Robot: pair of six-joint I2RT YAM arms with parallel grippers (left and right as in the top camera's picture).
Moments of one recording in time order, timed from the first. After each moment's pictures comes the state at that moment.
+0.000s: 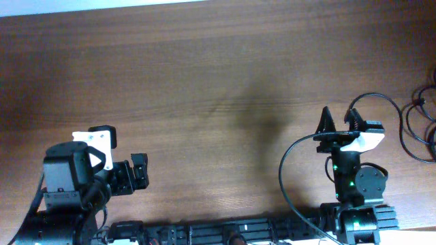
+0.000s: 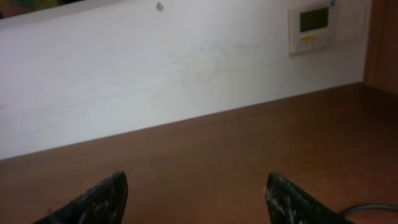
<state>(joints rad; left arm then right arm) -0.03 0.75 1.14 -1.34 0.12 -0.11 -0.04 0.11 0.13 -0.02 0.04 0.21</state>
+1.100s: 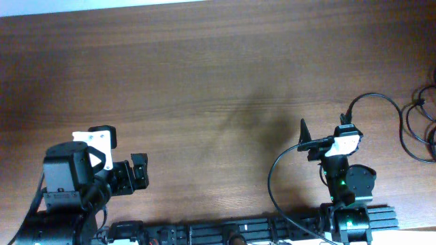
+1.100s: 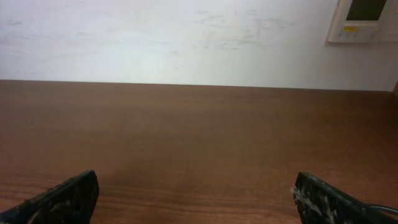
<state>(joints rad) -0.03 0.75 1.14 -1.34 0.12 -0.11 -0.04 0.02 0.01 -0.07 -0.08 -0.01</state>
